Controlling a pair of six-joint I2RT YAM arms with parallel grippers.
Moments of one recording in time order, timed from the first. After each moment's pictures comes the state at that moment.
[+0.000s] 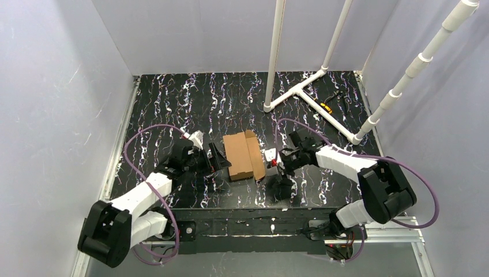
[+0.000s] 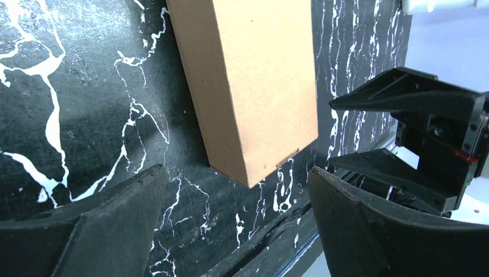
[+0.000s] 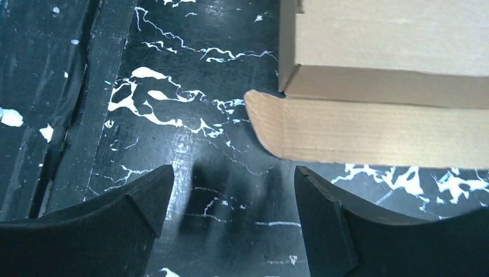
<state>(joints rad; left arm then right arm) -0.40 1.04 0.42 -0.04 0.39 -0.76 0.52 1.43 0.73 -0.46 -0.92 -1.11</state>
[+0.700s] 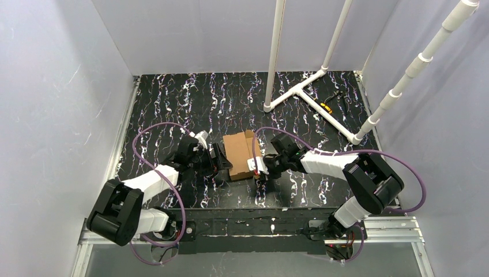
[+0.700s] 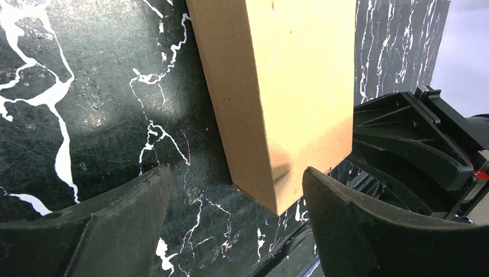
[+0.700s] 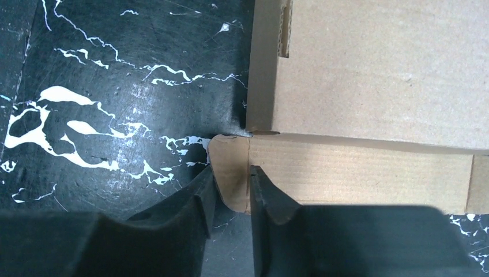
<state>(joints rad) -0.40 1.25 0.44 0.05 0.41 -0.70 0.74 1.55 0.72 -0.16 -0.65 -1.03</state>
